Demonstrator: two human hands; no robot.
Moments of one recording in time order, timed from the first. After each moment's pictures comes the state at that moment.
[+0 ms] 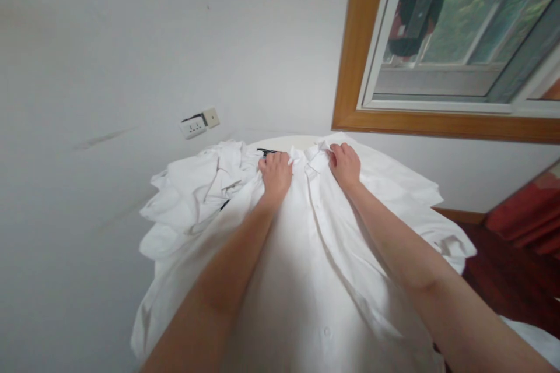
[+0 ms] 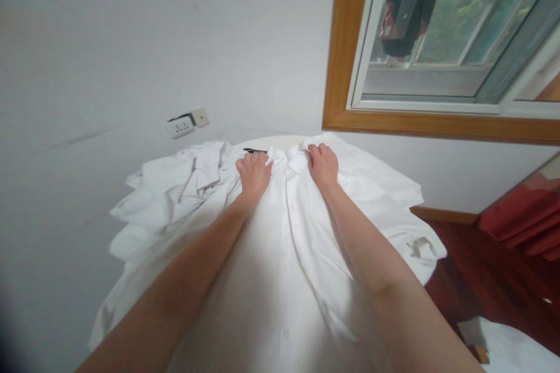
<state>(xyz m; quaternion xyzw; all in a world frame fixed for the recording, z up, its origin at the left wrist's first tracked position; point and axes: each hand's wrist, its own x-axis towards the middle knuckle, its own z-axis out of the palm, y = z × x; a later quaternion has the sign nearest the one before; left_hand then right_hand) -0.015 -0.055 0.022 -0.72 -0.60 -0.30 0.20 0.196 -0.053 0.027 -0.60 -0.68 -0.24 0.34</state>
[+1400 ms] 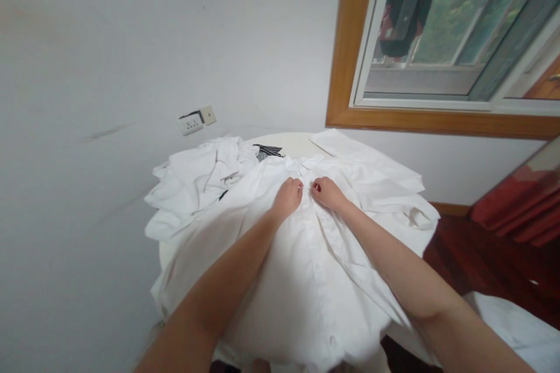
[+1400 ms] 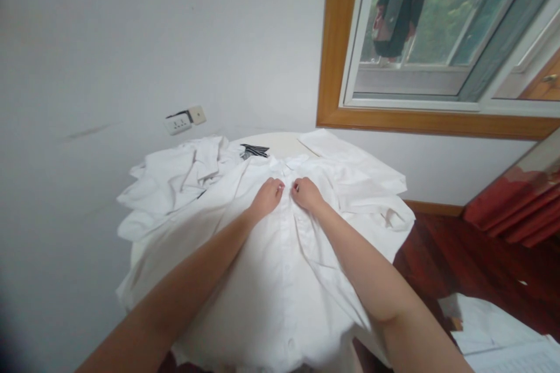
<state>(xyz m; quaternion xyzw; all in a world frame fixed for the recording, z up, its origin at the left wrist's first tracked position) 0.005 -0.106 -0.041 -0.83 -0.50 -0.26 -0.01 0.169 -0.127 -0.013 -0.62 -0.76 0.06 0.21</state>
